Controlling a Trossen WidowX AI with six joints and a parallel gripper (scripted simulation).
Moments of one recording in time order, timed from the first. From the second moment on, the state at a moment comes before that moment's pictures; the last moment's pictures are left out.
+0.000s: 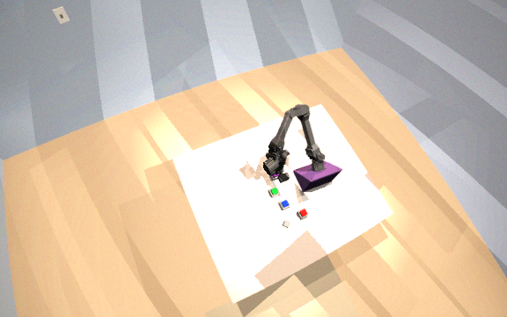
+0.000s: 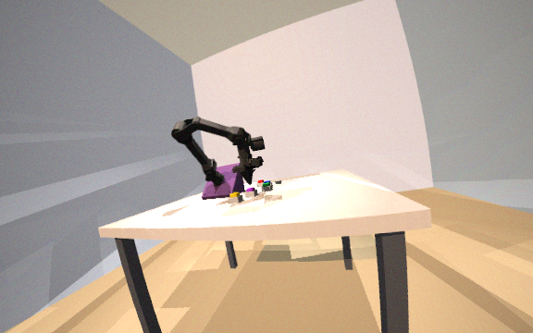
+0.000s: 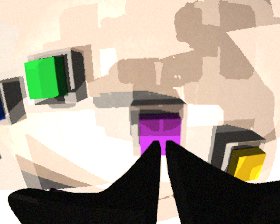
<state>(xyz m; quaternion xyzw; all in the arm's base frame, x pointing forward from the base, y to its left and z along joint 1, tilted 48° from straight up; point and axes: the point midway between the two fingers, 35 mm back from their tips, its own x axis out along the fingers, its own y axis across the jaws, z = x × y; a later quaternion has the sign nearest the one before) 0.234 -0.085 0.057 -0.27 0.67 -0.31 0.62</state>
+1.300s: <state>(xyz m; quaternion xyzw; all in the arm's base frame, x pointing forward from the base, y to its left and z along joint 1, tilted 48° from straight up) 0.231 -0.082 0.058 -0.28 0.67 -0.30 0.62</state>
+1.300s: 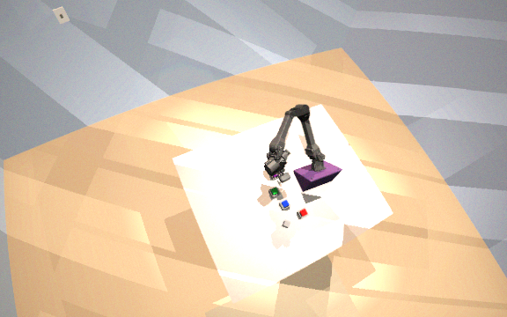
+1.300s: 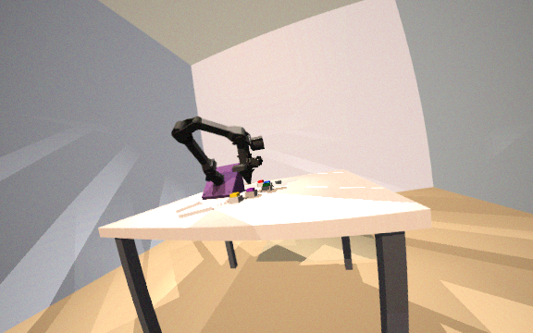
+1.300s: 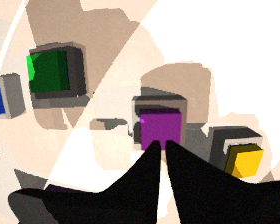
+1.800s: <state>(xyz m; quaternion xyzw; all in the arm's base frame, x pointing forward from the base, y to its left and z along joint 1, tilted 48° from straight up) 0.234 -0.039 0.107 -0.27 0.68 -0.30 0.61</state>
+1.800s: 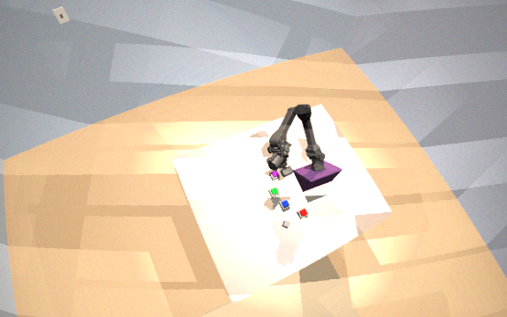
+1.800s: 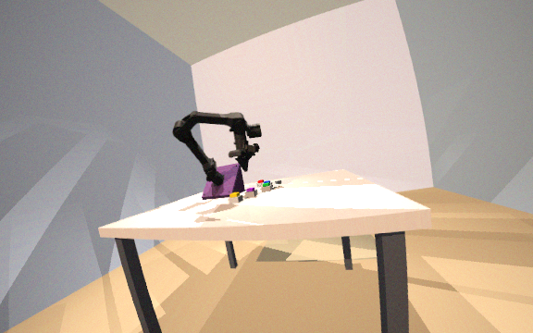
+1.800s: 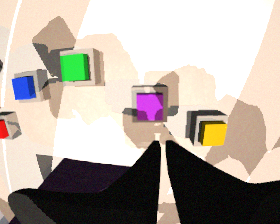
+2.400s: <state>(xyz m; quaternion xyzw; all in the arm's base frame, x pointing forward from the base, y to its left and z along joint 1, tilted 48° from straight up) 0.196 -0.123 0.142 -0.27 0.67 -0.30 0.62</state>
